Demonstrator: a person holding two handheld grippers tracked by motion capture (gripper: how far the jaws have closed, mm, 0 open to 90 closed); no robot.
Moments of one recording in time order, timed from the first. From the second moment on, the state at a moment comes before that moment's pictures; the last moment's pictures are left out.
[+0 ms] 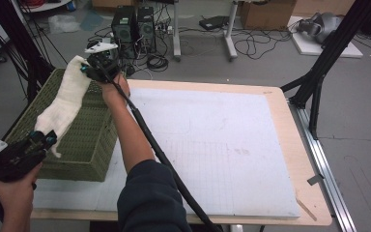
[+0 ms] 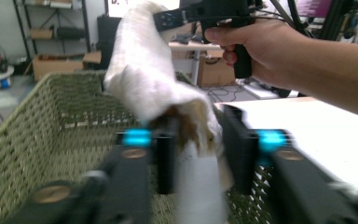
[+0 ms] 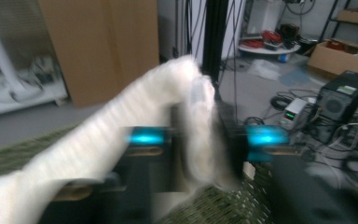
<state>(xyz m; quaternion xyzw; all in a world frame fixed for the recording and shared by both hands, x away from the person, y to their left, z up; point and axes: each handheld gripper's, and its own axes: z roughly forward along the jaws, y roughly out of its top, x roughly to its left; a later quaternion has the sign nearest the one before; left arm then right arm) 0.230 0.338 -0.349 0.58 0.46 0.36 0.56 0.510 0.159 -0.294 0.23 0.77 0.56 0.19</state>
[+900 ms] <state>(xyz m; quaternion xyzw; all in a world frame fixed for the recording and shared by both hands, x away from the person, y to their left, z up) 0.231 0.336 -0.342 0.58 0.45 0.34 0.59 0.473 0.063 -0.311 0.24 0.79 0.54 0.17</state>
